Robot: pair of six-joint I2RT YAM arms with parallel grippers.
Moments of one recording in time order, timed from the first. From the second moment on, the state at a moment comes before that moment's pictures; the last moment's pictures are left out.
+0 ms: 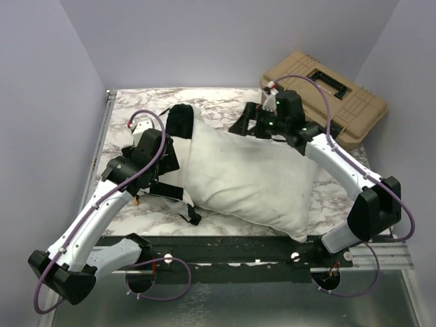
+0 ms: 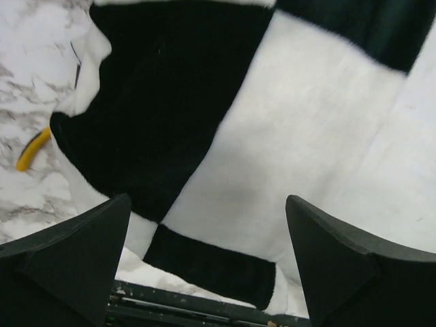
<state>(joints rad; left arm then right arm) -0.55 1.05 1.18 -0.97 -0.50 -0.62 0.53 1.55 1.34 -0.23 -0.40 0.60</state>
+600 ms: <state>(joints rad) -0.28 1.19 0.91 -0.56 -0.06 -0.65 0.29 1.52 0.93 -0.28 -0.70 0.45</state>
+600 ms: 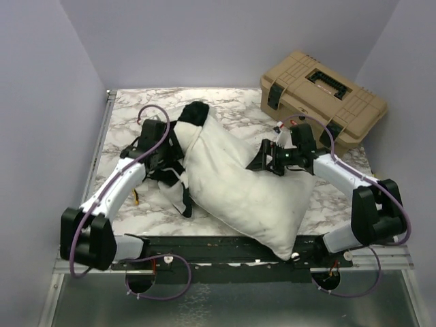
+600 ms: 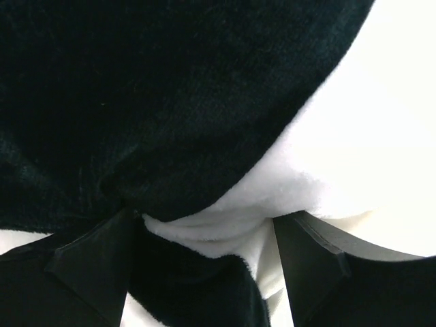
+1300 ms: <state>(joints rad) -0.34 1.62 1.53 -0.52 -0.11 -0.40 0.52 1.25 0.87 -0.26 -0.80 0.74</state>
